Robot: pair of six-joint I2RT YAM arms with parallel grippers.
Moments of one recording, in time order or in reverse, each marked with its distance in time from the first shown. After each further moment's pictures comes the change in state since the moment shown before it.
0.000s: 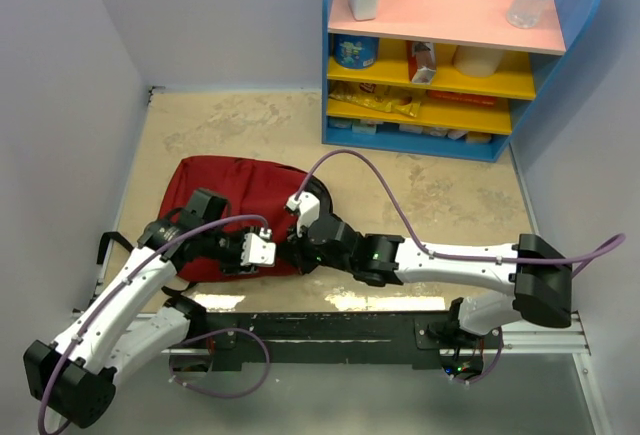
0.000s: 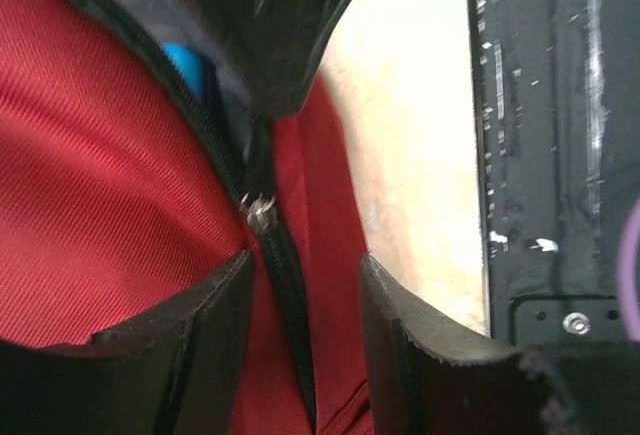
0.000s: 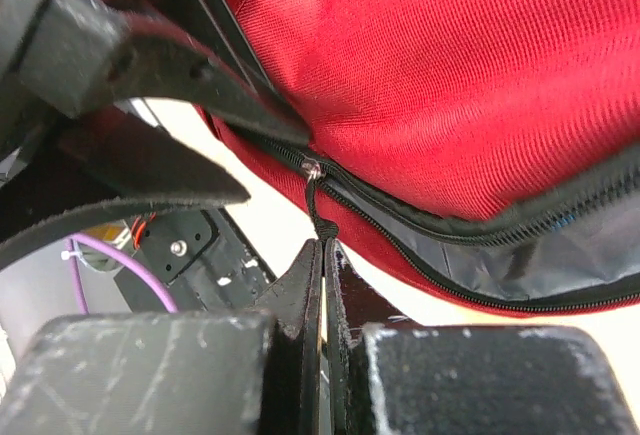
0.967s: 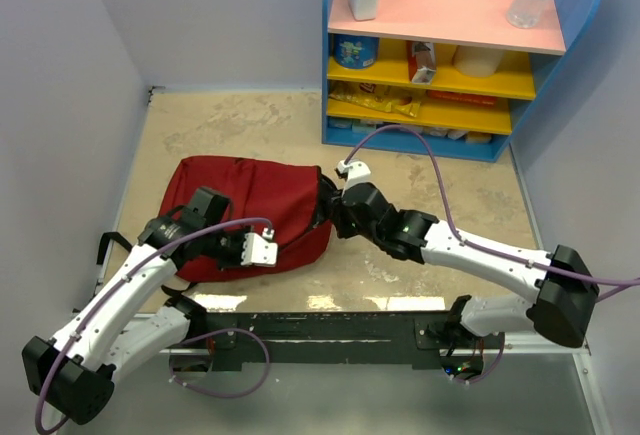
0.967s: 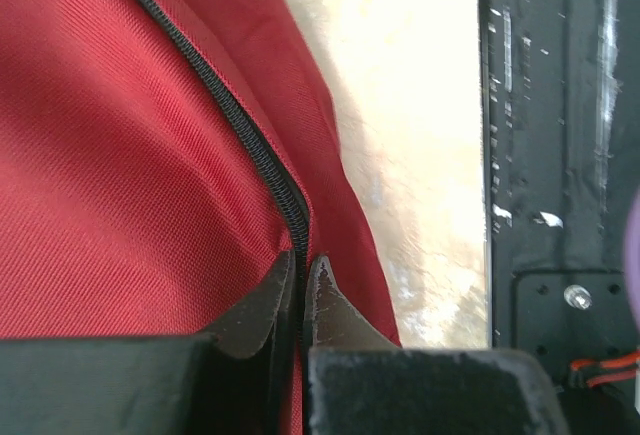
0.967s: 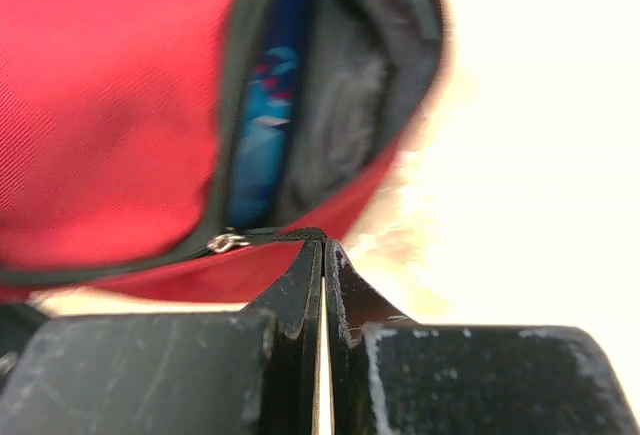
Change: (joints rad) left arm -0.025 0.013 0.032 -0.037 -0.087 0.000; right arm -0.266 -0.138 -0.031 -0.246 0.144 0.003
